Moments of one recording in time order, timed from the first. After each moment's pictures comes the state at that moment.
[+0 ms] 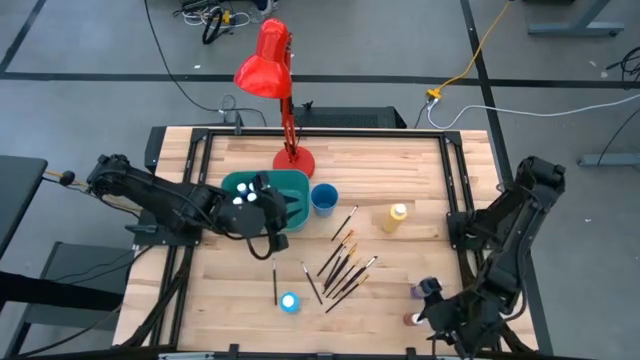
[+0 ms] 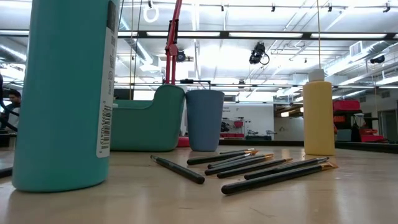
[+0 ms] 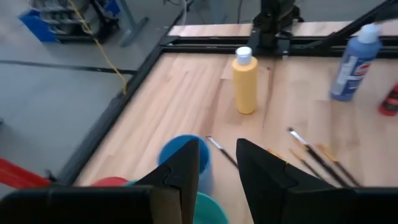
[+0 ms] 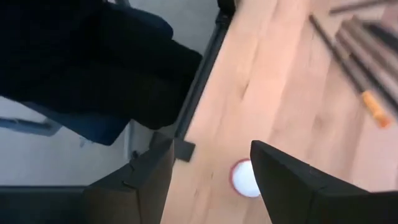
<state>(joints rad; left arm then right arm) -0.35 1.34 1.32 -0.60 -0.68 -0.24 1.08 1.37 1.01 -0.56 0.25 0.69</state>
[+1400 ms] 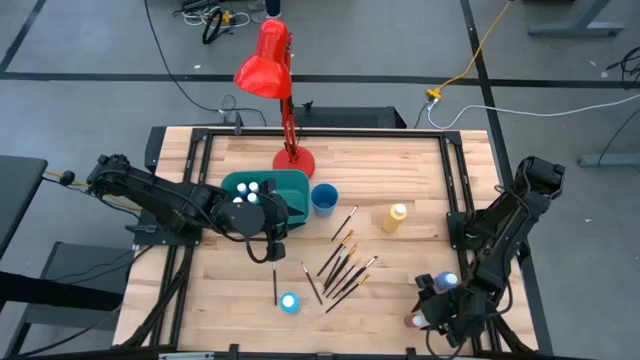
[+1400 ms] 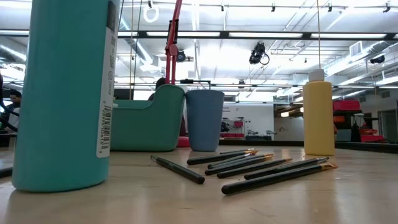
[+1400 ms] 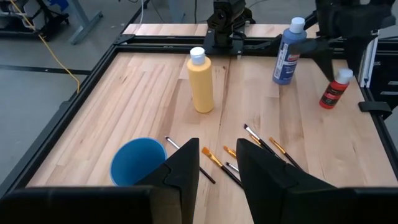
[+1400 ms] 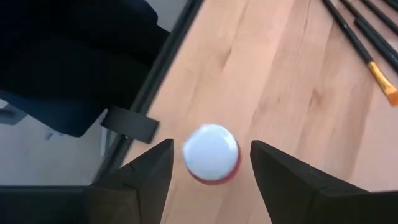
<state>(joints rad) -0.34 1.34 1.32 -0.56 -0.51 -0.23 1.08 1.37 0.74 -0.31 0.30 0.62</state>
